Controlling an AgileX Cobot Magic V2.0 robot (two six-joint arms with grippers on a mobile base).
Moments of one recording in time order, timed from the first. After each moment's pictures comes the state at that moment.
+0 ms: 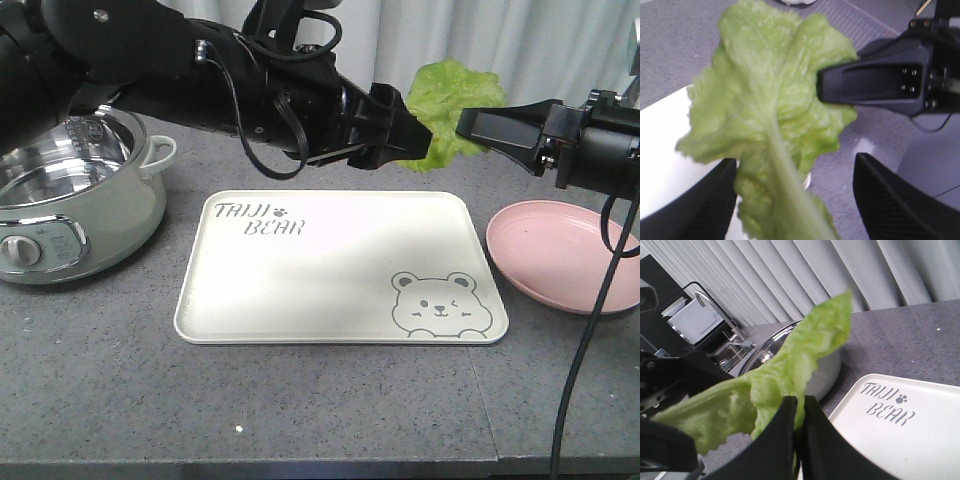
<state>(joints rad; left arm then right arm) -0.62 1.67 -1.69 -0.60 0.77 0.32 -0.14 1.44 -1.01 1.68 1.08 -1.29</state>
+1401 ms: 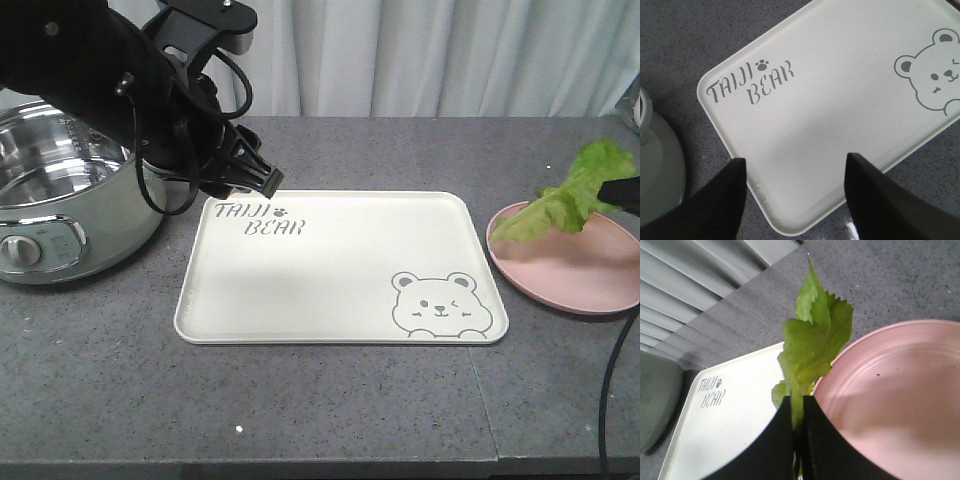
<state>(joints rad) -0.62 1.59 -1.69 0.16 1.11 -0.07 -0.56 1.75 -1.15 1.36 1.03 -1.07</state>
